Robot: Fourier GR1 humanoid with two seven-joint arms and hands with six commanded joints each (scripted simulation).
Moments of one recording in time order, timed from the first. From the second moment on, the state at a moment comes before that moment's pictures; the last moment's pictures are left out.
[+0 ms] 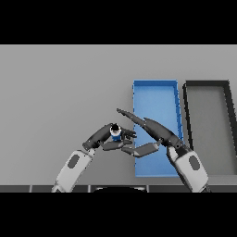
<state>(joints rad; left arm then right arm) -0.22 0.04 -0.45 -1.58 -0.04 -0.29 -0.08 -0.32 -0.28 0.32 -2.03 -0.27 0.38 0.43</state>
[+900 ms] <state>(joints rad) -0.21 0.00 -0.40 -1.59 -0.07 -0.35 0.01 -0.58 -0.13 0.41 -1.81 -0.25 0.45 0.48</state>
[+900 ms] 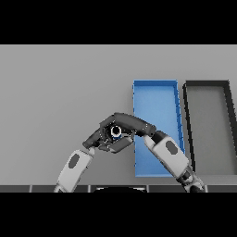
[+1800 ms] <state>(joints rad) -0.20 0.02 -0.38 -1.61 -0.12 -0.43 -0.10 -0.56 -0.12 0.47 -1.82 -0.23 0.34 0.39</state>
